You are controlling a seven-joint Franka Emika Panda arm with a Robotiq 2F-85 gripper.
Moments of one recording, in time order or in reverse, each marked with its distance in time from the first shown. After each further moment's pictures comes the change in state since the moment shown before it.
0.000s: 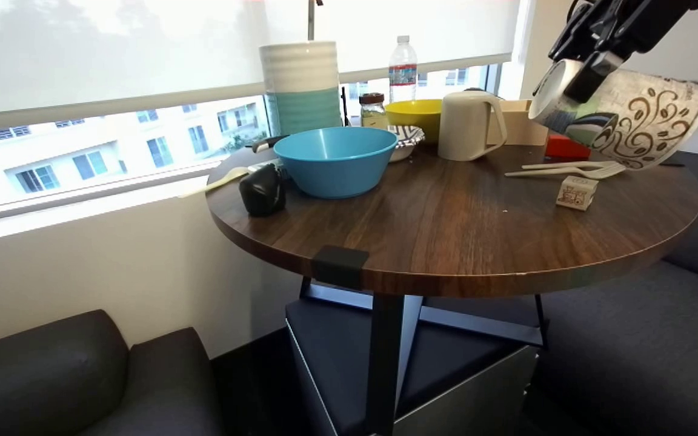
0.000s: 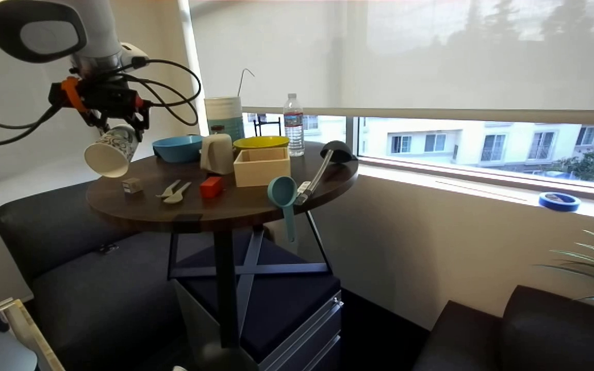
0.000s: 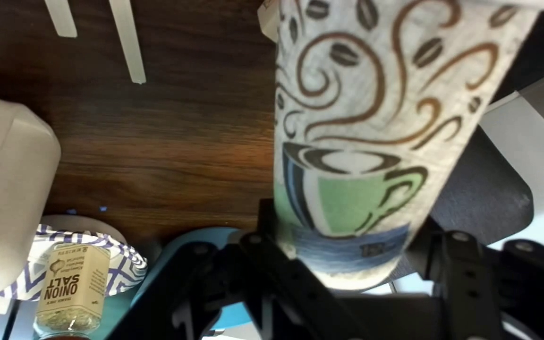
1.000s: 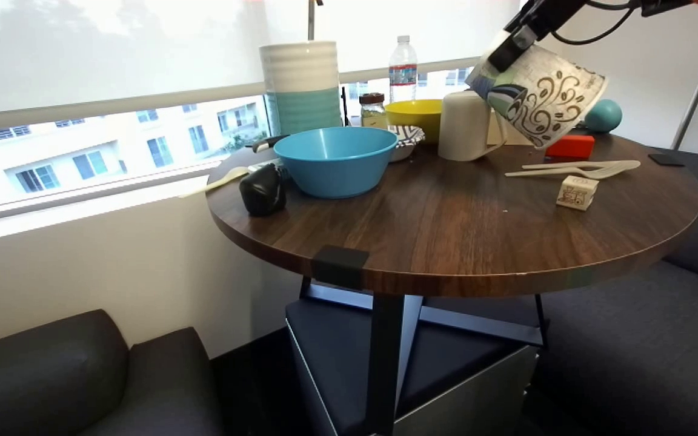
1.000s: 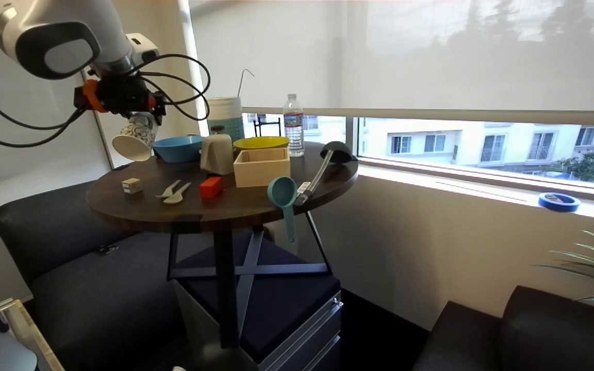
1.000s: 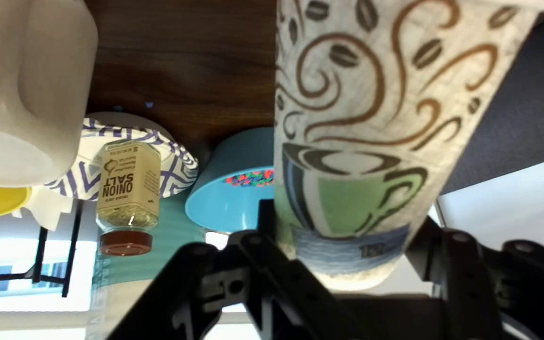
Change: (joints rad) arm 0.198 0.045 -0.139 -0.005 -0.009 0.360 0.067
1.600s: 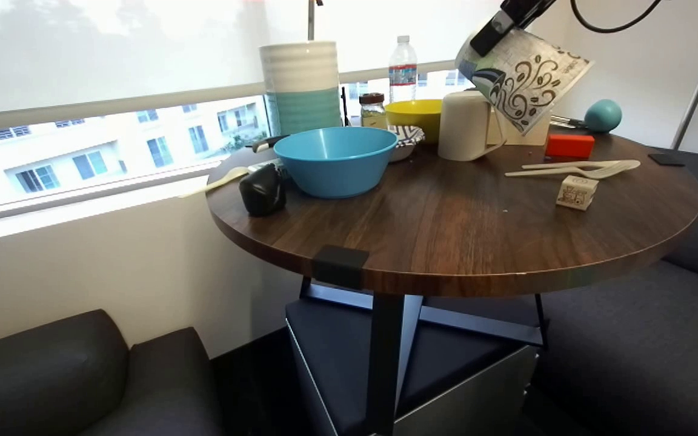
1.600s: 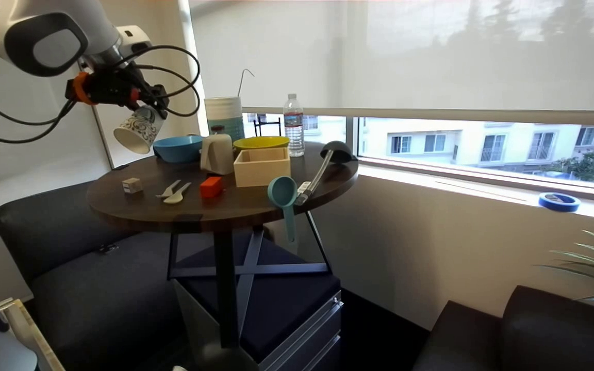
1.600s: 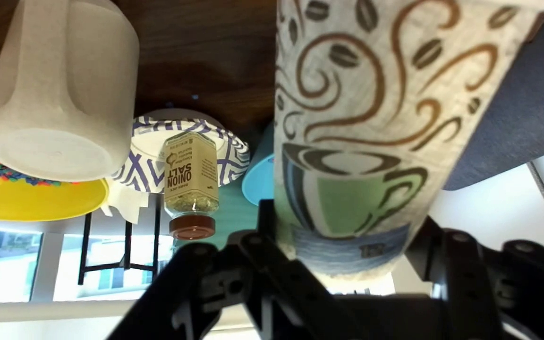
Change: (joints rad) arm -0.140 0.048 0.187 -0.001 -0.002 0.110 0.254
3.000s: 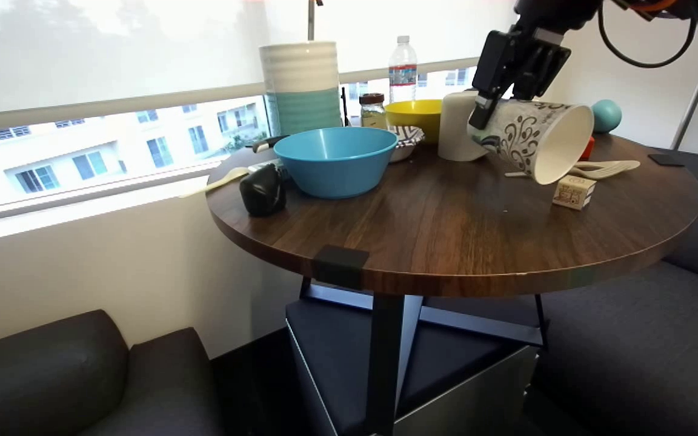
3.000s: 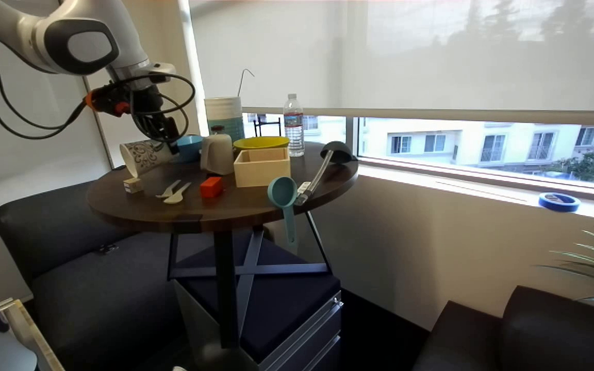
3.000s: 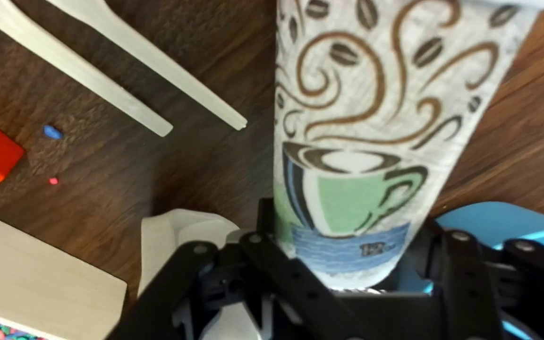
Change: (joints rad) arm -0.373 0.245 0.324 0.143 -0.083 -0.293 0.539
